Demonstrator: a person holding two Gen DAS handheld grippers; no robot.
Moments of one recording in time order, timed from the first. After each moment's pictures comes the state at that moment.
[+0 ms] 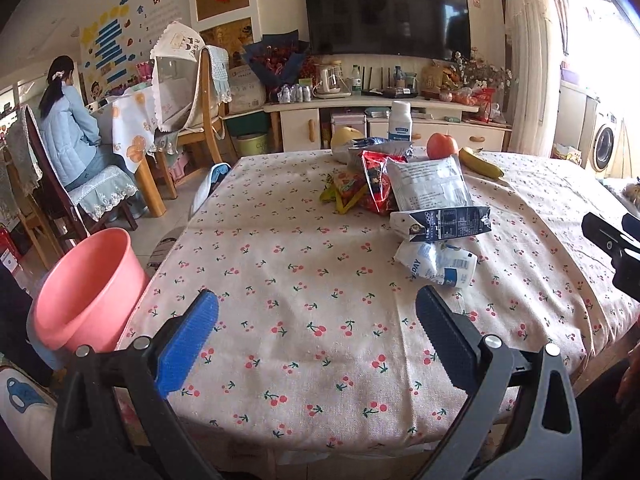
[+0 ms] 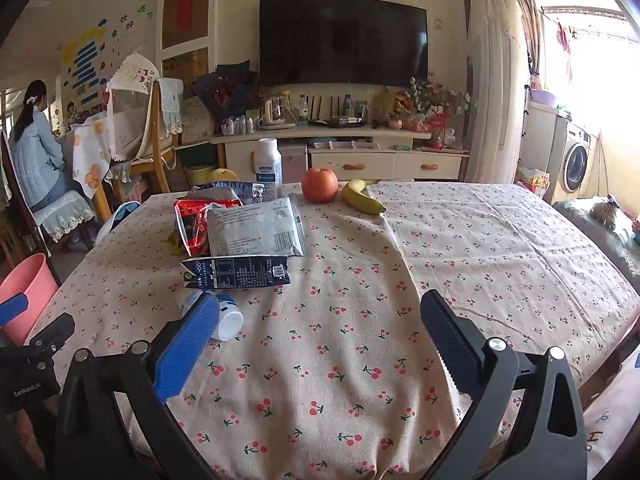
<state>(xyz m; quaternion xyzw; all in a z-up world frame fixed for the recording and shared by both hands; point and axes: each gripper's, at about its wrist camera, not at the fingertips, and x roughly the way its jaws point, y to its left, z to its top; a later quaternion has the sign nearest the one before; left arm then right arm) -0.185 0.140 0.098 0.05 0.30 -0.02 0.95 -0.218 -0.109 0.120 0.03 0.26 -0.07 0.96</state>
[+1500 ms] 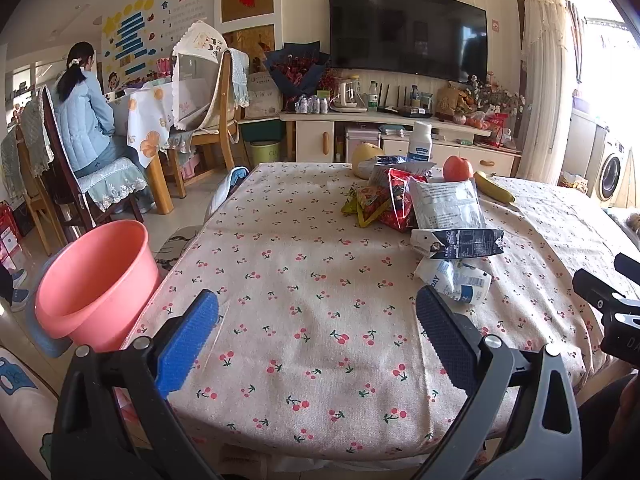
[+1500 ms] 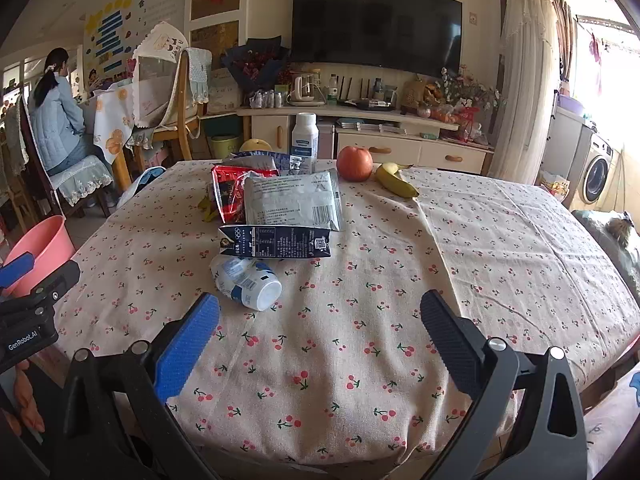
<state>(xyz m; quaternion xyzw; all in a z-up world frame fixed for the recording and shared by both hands) -0.185 0.167 0.100 0.02 0.29 0.00 0.96 -0.216 -0.079 0.112 0.00 0.31 -0.02 0.95</state>
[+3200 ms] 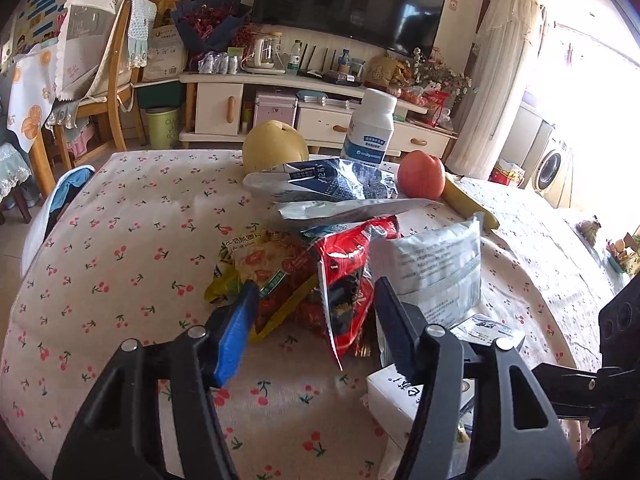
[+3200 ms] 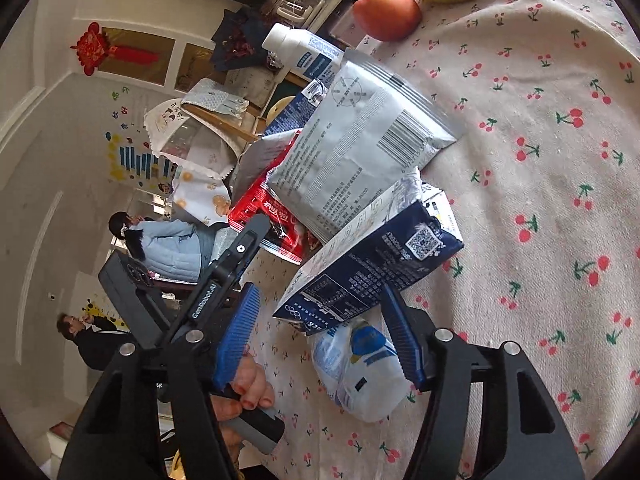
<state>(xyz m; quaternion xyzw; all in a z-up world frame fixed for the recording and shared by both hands) 0.063 0.101 0.045 -0.05 0.36 -0.17 0.92 -0.043 -0.149 0.024 0.45 0.41 0.19 0.77</state>
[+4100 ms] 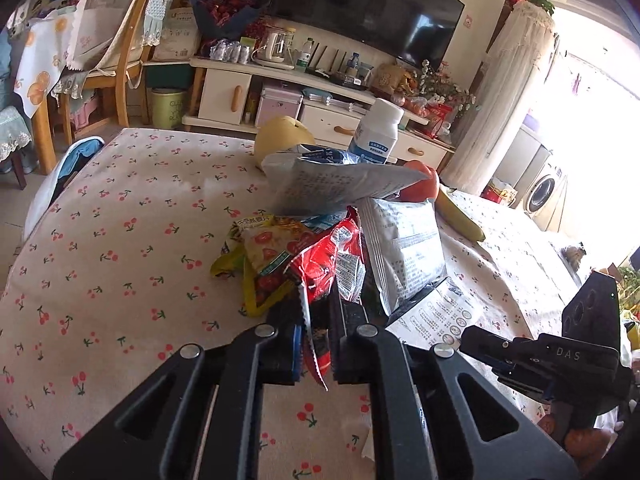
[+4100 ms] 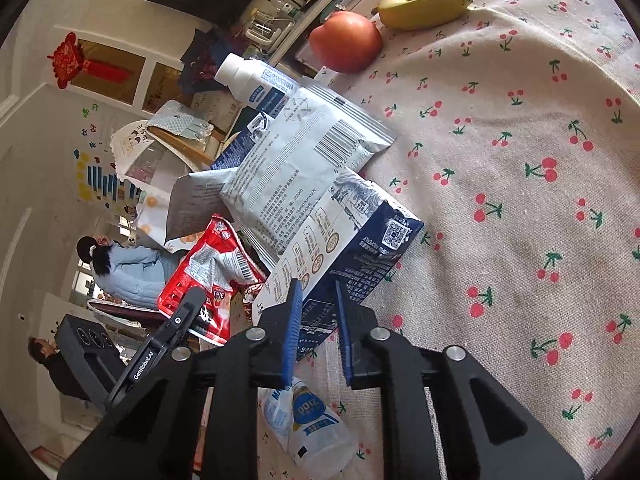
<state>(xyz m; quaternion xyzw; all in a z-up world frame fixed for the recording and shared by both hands) 0.039 0.125 0.055 -0.09 0.36 -0.17 0.91 -0.031 -0.171 0.006 0.43 0.41 0.11 0.80</state>
